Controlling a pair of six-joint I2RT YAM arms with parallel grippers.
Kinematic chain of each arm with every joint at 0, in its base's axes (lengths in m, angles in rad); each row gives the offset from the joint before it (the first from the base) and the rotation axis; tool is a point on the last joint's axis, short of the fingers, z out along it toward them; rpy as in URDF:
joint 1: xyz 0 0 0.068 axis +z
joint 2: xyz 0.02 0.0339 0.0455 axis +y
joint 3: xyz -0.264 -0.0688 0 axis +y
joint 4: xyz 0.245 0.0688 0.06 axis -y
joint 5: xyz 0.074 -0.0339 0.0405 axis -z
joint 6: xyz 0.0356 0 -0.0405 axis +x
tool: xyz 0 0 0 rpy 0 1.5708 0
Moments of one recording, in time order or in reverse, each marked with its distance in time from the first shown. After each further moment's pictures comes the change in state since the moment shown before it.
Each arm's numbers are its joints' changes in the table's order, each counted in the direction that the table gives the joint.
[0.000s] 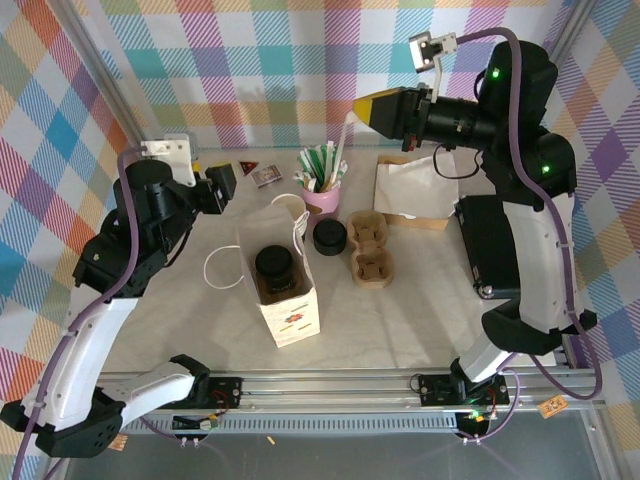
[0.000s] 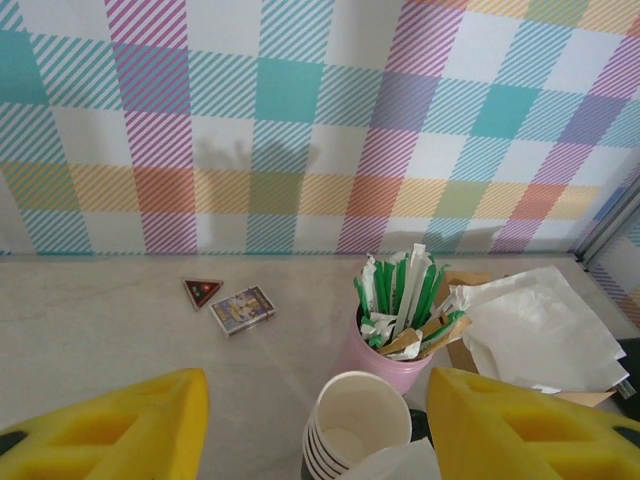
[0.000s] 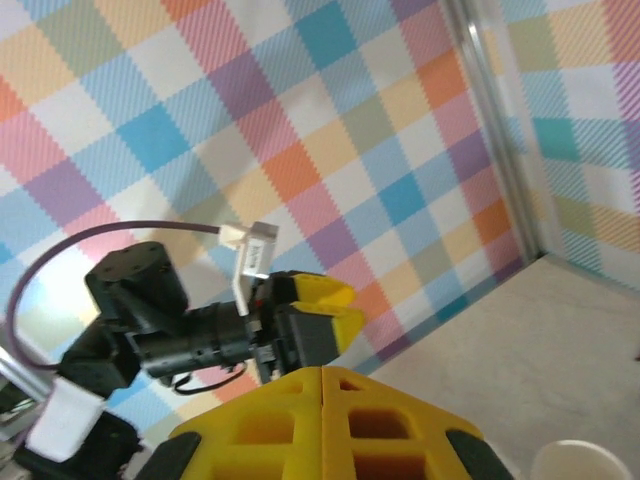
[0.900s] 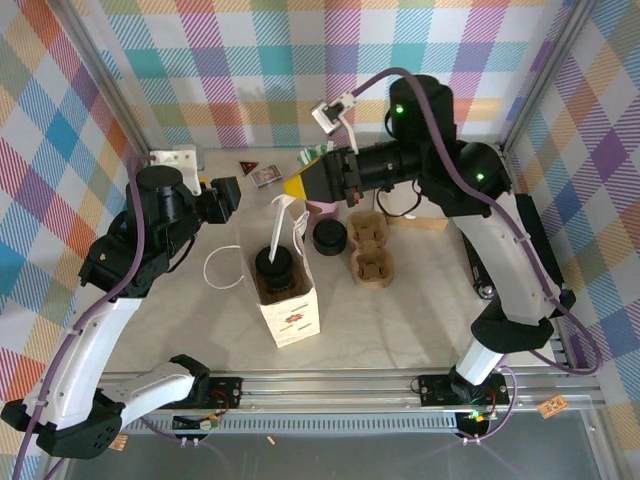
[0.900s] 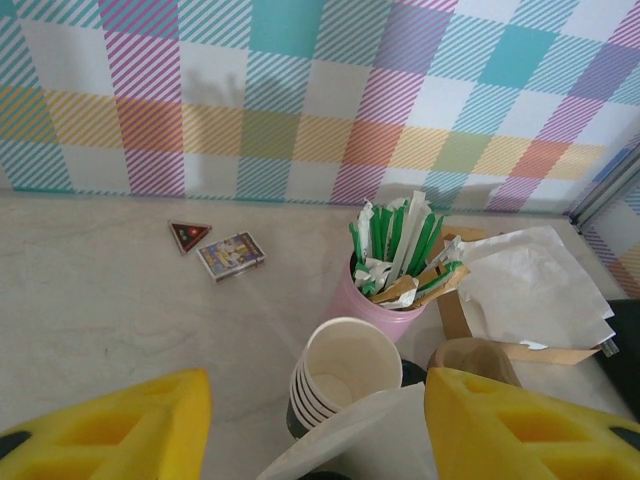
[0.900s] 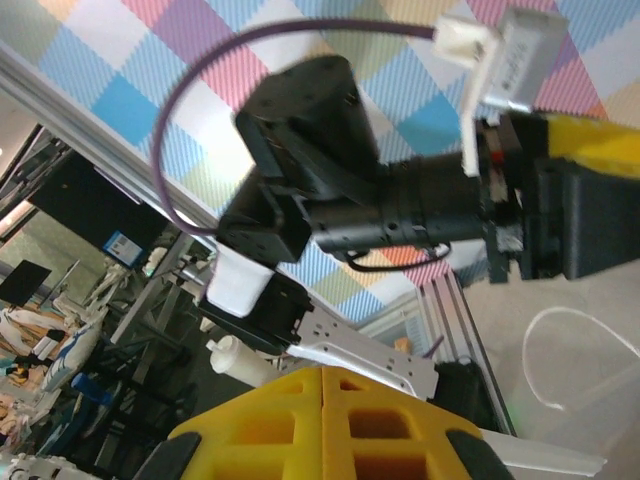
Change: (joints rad) left arm 0.000 -0.006 0.046 -0.068 0.032 -0.079; right arm 0.323 0.057 0.091 -0.091 -0.095 0.064
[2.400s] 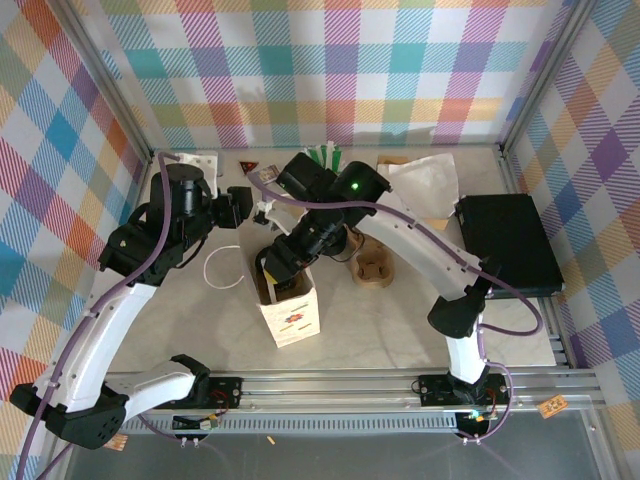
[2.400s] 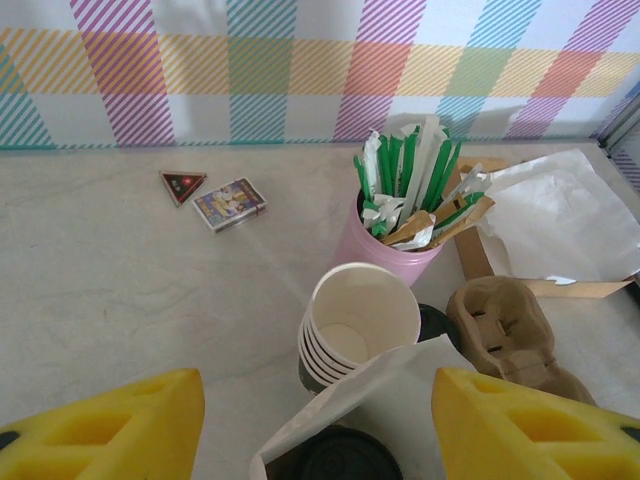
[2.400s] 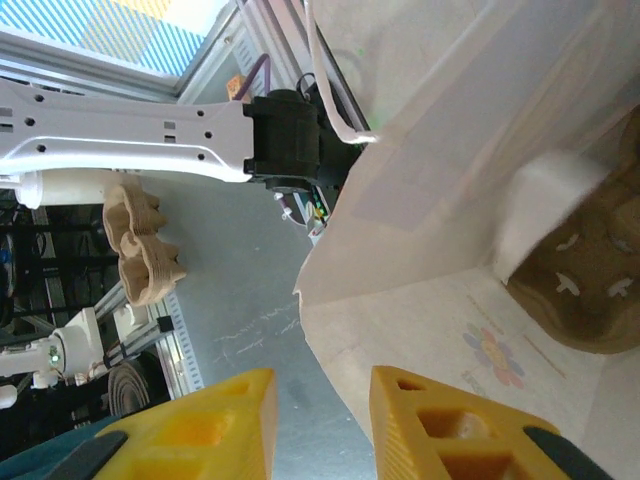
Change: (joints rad) left arm 0.000 0.058 0.038 -0.030 0.041 0.051; right arm 0.192 0.266 0.056 -0.518 0.267 -0.317
